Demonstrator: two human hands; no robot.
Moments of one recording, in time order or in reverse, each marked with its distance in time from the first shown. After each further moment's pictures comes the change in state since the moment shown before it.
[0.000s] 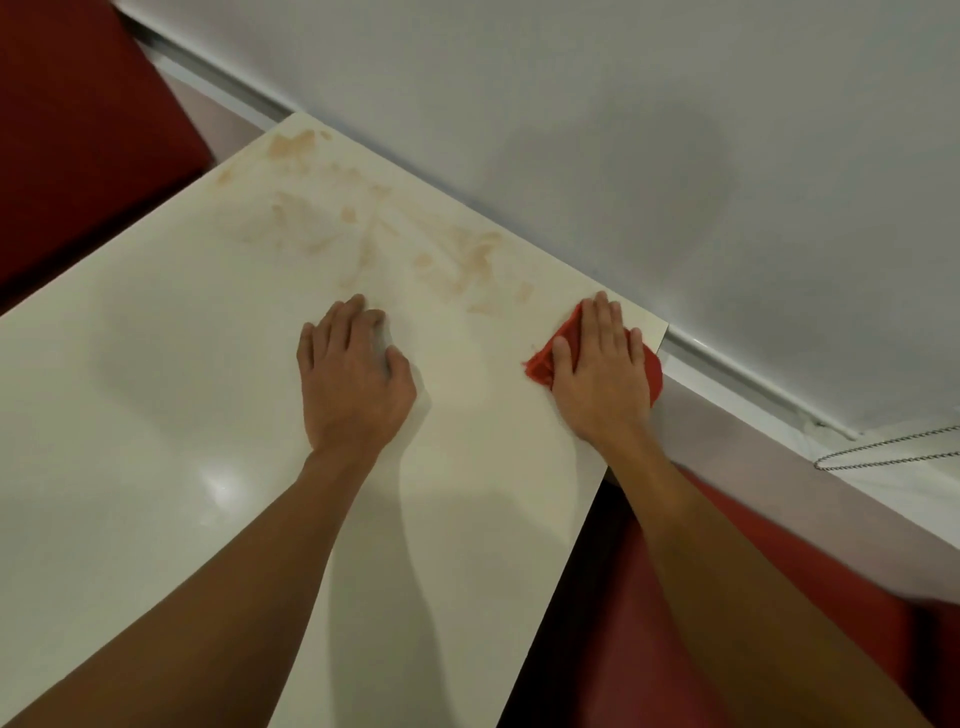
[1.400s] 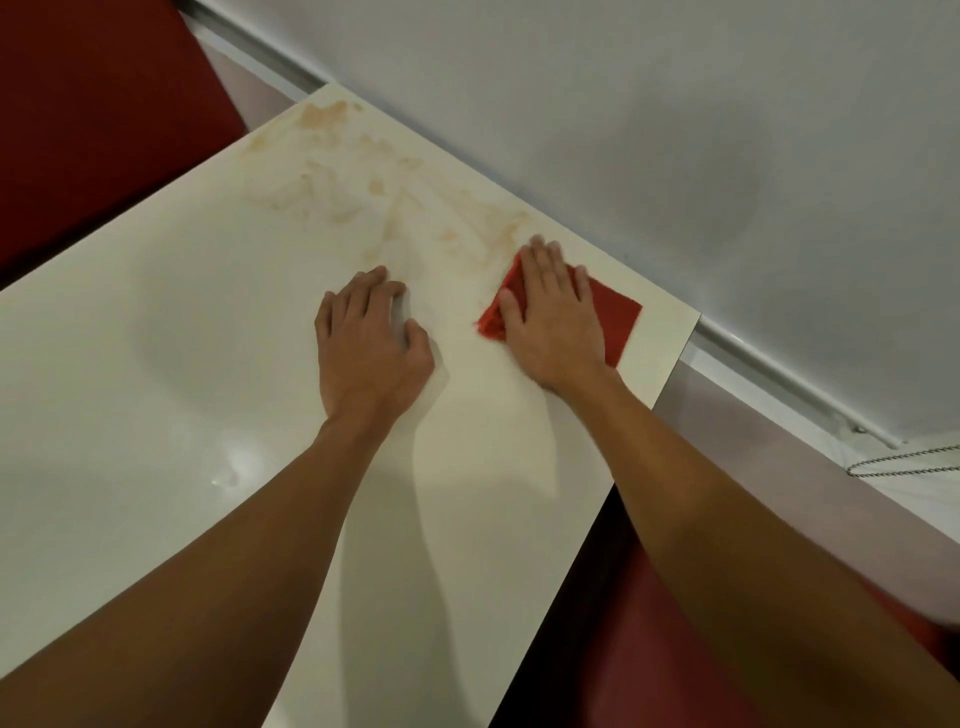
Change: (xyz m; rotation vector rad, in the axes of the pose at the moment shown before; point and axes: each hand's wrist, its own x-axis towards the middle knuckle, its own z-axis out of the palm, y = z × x) left_hand 0.002 -0.002 0.003 -0.030 0.013 -0.018; right_hand 0.035 -0.070 -0.001 0.021 -0.058 -0.289
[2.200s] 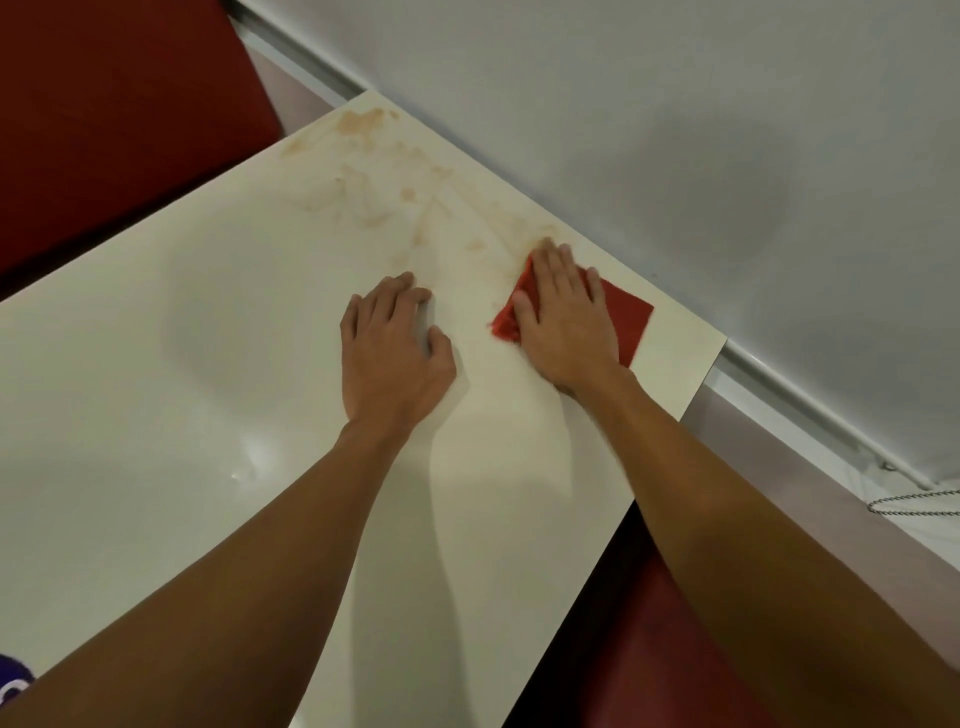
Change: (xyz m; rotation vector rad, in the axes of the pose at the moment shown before) left_hand -0.001 0.002 0.000 0.011 0.004 -0.022; right_hand 0.020 -0.005 0.003 -0.015 -0.019 -0.073
